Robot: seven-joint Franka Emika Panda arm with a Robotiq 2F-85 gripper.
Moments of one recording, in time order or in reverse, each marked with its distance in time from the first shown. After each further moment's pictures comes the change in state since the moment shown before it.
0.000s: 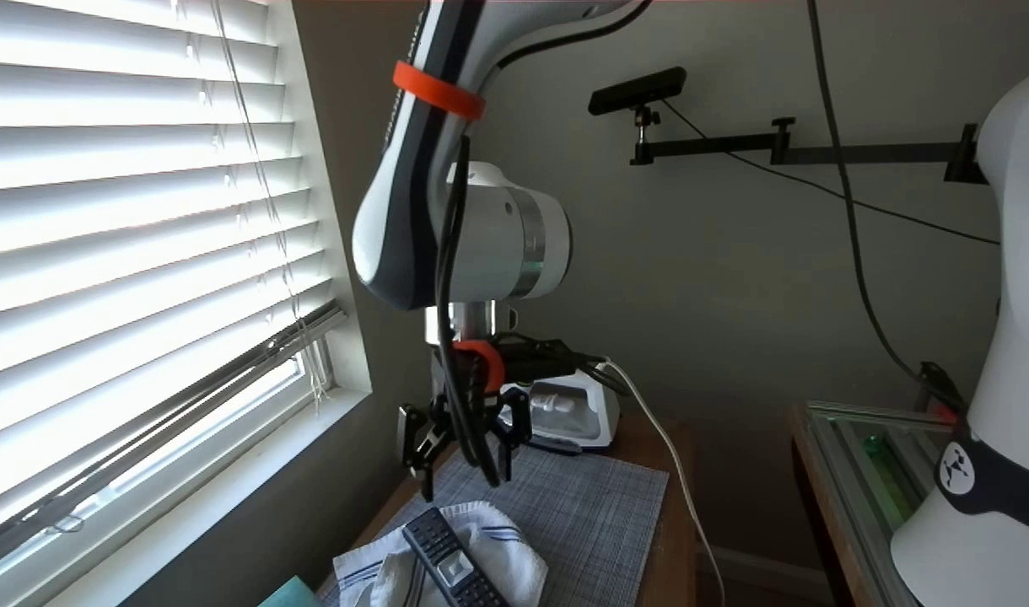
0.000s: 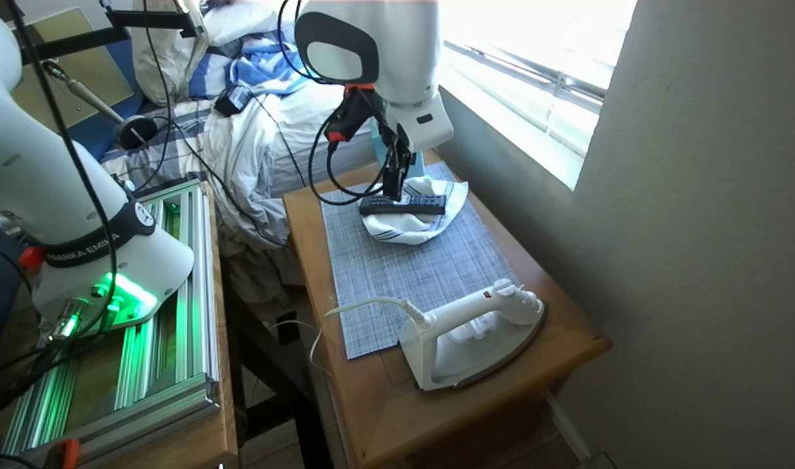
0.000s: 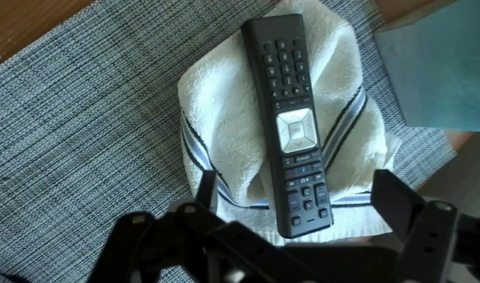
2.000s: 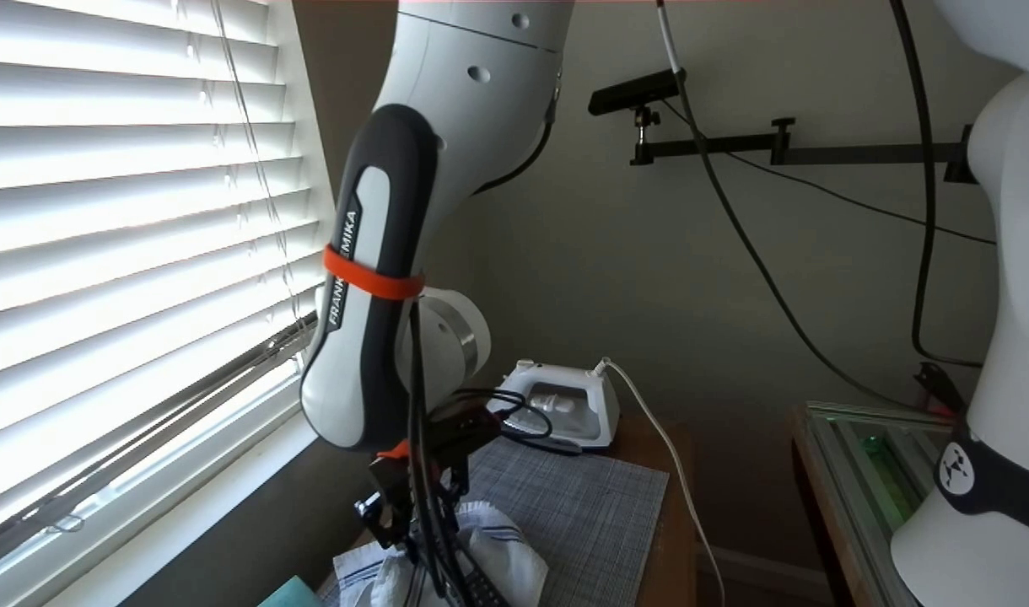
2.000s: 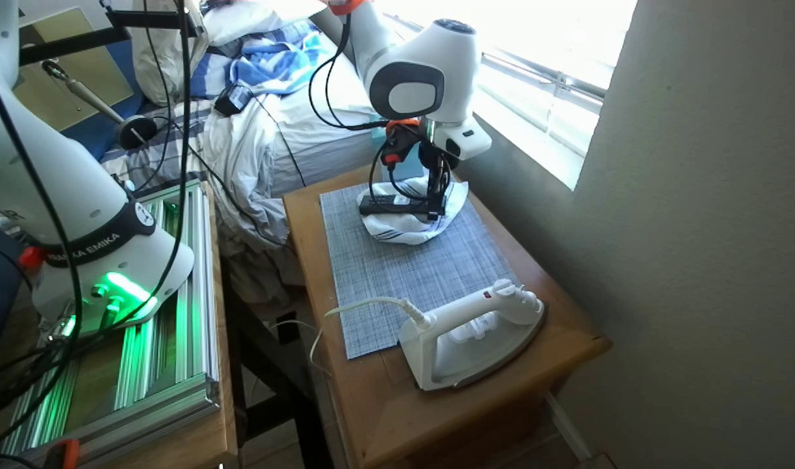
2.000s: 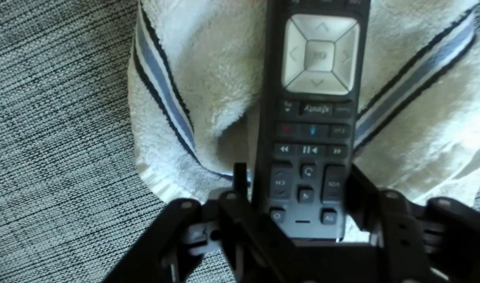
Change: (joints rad) arm 0.066 0.371 -0.011 0.345 -0.461 0.005 0.294
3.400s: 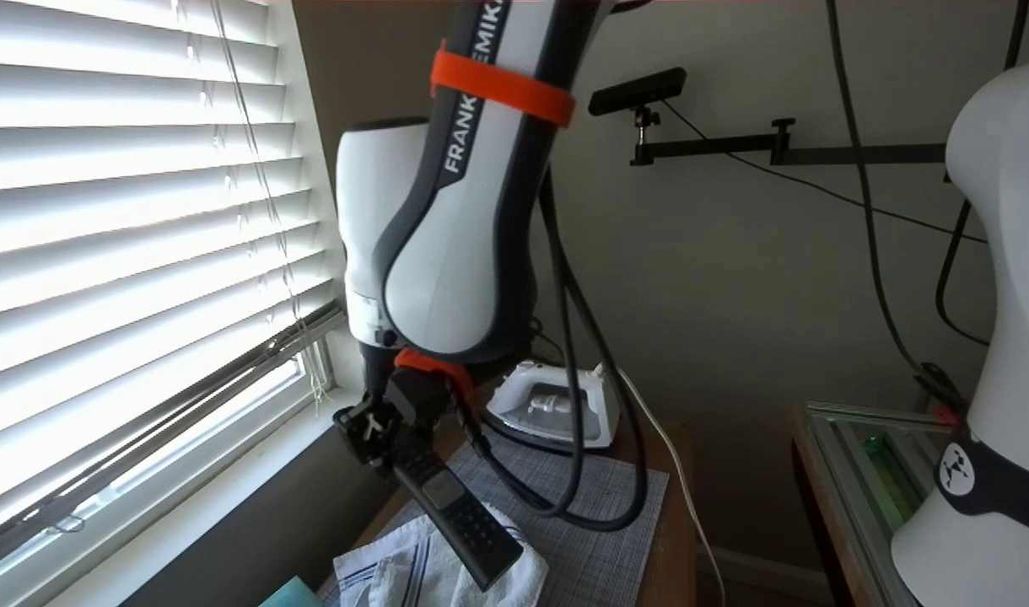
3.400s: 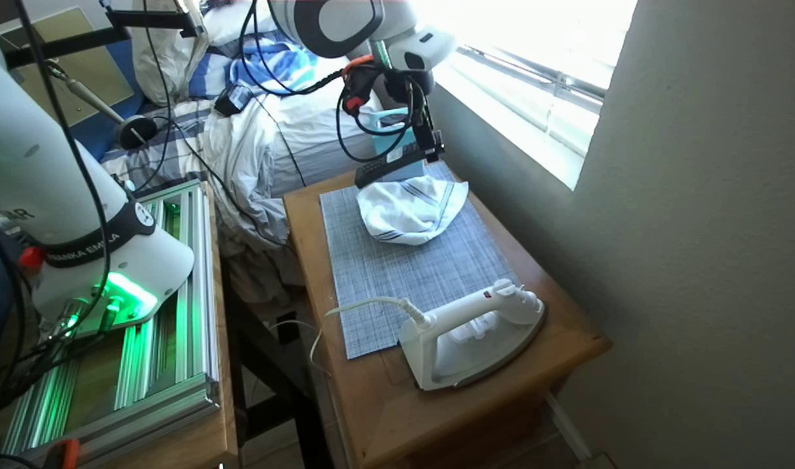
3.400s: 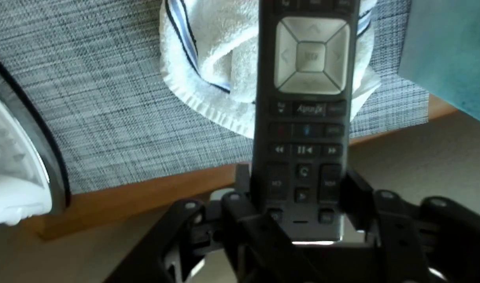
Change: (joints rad) arm 0.203 -0.423 -0.161 -0.373 -0.242 0.282 0.107
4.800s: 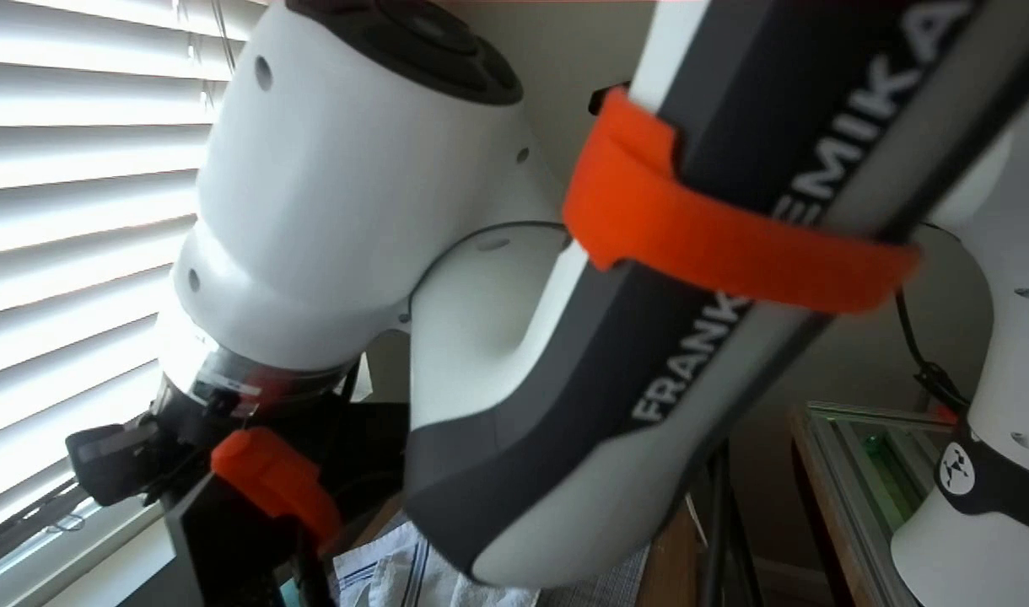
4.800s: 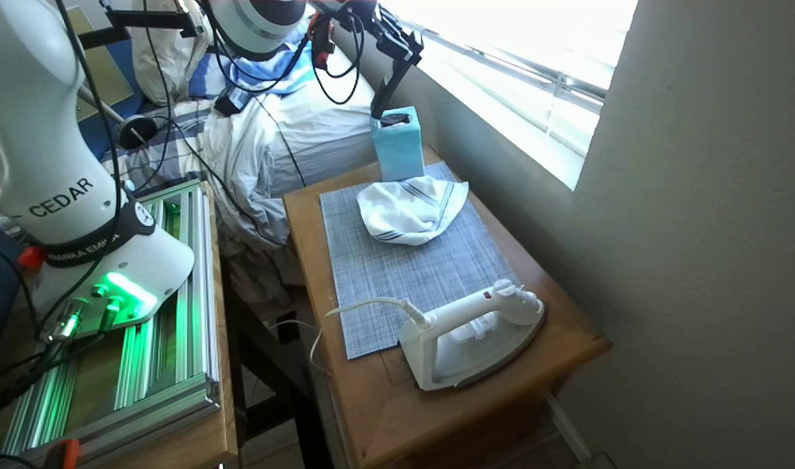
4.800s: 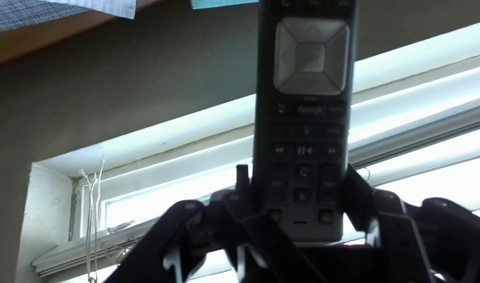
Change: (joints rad) arm 1.206 0.245 -0.862 -0.078 0.023 0.498 0.511
